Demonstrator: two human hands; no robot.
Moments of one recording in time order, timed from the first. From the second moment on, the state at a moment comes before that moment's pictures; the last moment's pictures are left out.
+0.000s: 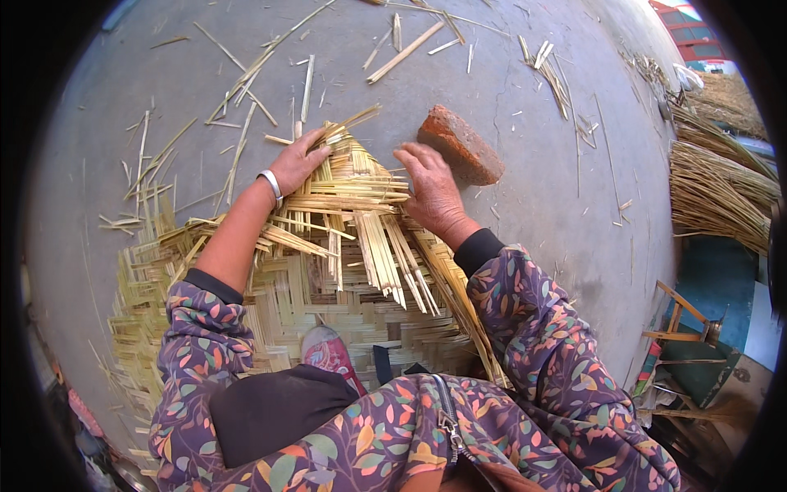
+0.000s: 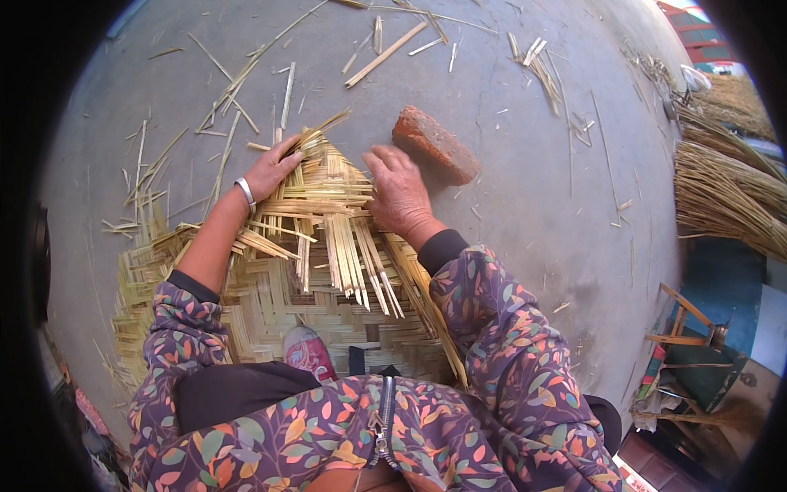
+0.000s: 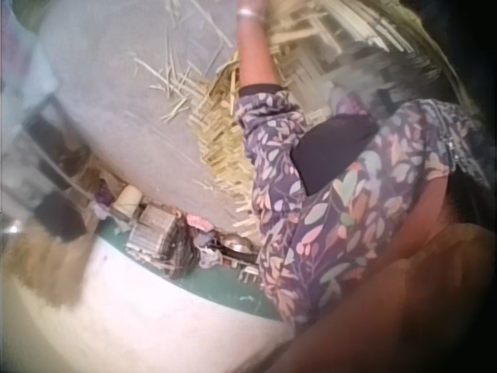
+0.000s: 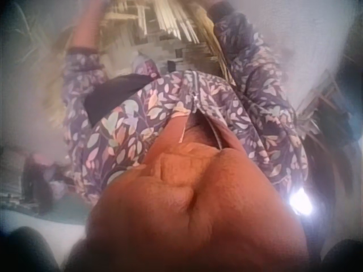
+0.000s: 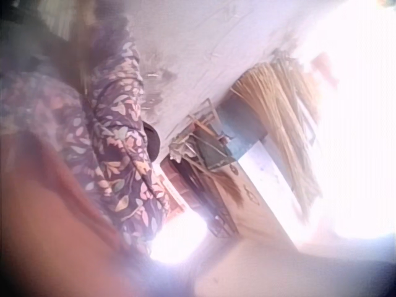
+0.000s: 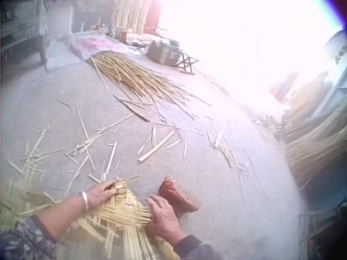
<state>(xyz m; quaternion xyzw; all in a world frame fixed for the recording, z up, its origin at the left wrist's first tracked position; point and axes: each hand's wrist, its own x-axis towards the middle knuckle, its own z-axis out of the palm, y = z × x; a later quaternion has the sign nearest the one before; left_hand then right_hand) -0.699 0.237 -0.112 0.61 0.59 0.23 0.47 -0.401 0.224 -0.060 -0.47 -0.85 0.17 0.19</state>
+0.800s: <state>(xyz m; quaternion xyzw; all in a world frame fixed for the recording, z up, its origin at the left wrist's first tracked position) -0.707 0.246 -0.090 0.62 0.58 0.18 0.50 -0.505 0.181 -0.067 -0.44 -0.32 0.80 0.24</state>
